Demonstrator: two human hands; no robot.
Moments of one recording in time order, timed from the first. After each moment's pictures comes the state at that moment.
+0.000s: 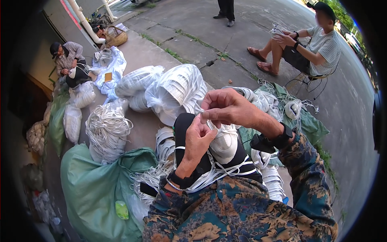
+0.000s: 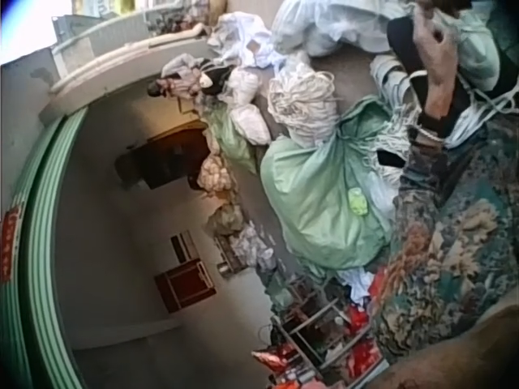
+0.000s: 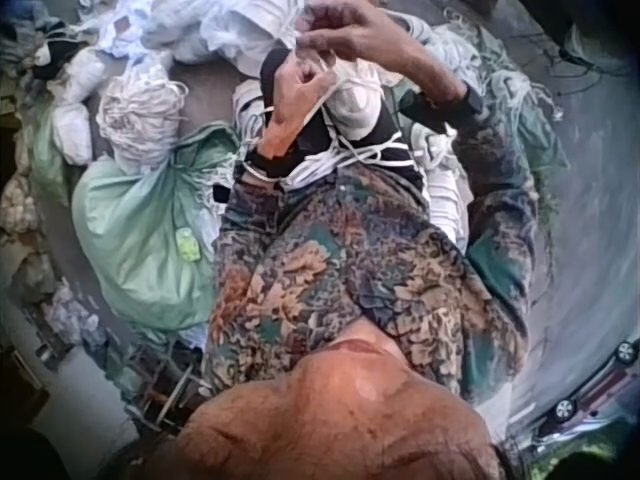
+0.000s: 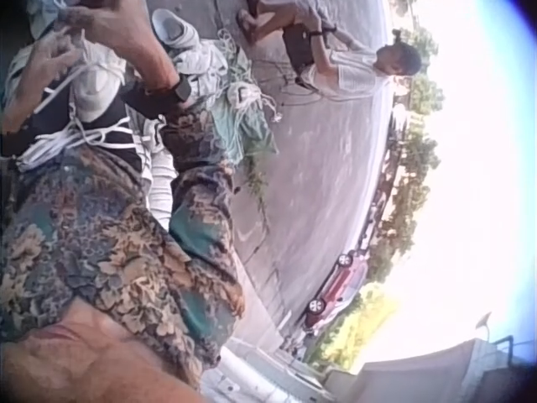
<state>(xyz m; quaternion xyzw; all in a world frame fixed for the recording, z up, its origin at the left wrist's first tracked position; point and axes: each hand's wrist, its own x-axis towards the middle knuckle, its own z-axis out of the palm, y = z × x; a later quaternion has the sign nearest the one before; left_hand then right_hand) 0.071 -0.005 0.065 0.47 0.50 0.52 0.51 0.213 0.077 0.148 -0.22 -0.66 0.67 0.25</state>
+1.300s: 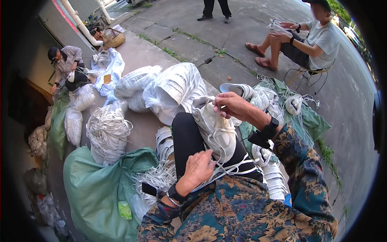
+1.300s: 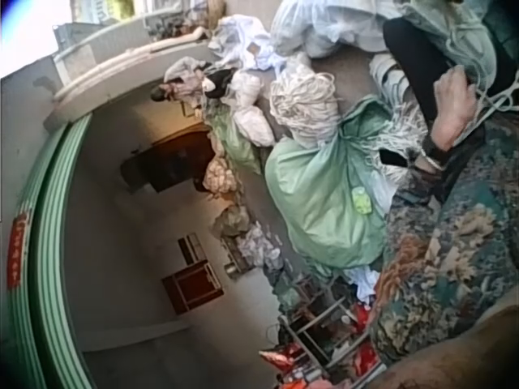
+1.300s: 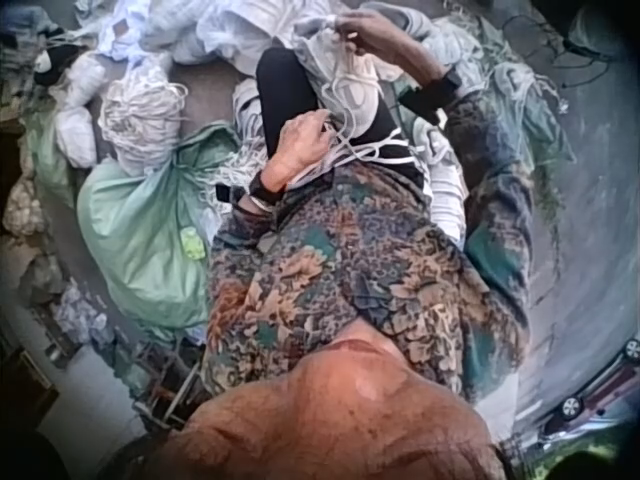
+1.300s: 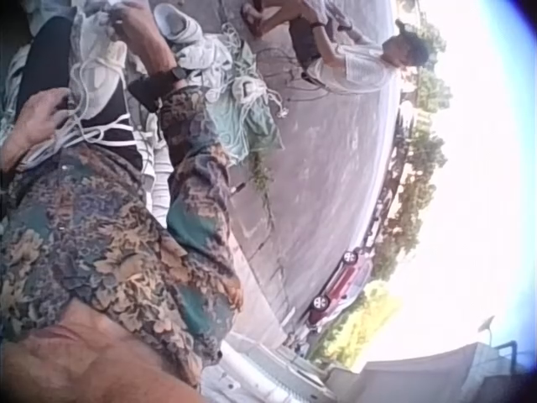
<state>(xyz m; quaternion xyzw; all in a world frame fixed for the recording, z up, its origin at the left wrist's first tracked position) 0.083 -0.063 0.052 0.74 0.60 0.15 0.26 0.244 0.118 0.062 -0.39 -0.46 0.76 0.23</state>
